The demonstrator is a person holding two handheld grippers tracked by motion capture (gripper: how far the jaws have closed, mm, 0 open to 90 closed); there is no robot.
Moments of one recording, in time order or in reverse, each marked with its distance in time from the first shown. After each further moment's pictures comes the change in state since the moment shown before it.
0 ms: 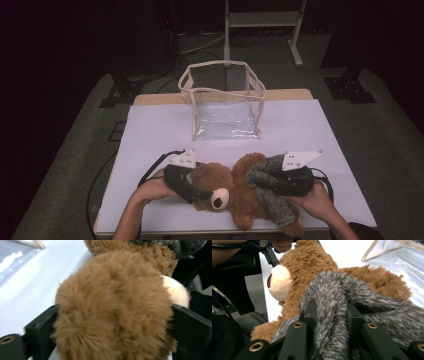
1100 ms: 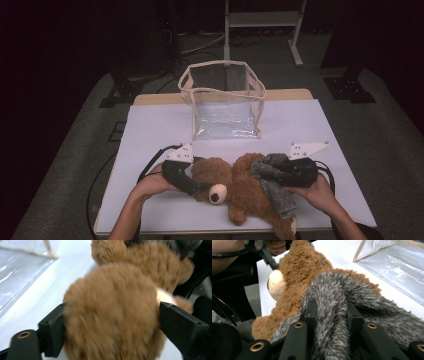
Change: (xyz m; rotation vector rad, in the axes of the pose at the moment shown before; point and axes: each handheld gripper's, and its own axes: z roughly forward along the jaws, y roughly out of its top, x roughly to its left) left arm 0.005 0.016 -0.011 -0.053 0.056 0.054; right arm -0.024 -0.005 -0.007 -0.033 0.016 0.070
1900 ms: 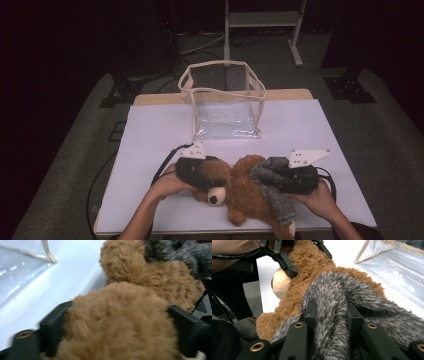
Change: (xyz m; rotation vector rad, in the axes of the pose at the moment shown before) left arm 0.002 0.002 0.035 0.000 0.022 -0.107; right arm 0.014 -0.004 -0.001 -0.012 -0.030 -0.041
